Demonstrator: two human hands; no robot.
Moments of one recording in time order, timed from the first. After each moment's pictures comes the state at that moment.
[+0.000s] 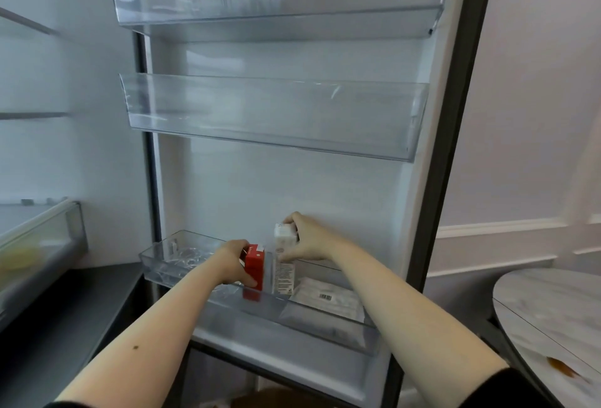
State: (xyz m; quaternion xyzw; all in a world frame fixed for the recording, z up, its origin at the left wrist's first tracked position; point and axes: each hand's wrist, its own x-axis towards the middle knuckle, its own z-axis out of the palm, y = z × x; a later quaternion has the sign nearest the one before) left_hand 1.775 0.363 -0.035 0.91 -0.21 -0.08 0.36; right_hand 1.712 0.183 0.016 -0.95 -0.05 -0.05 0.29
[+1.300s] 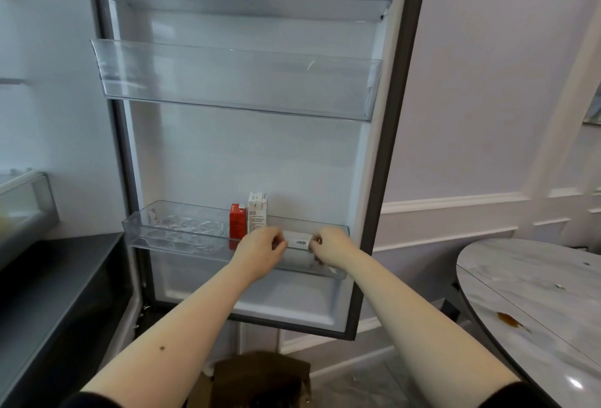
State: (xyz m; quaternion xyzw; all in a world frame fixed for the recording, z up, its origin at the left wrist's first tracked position) left_hand 1.699 0.274 -0.069 0.88 -0.33 0.10 0.32; right_hand 1.644 0.112 -0.047 -0.97 0.11 -0.06 0.20
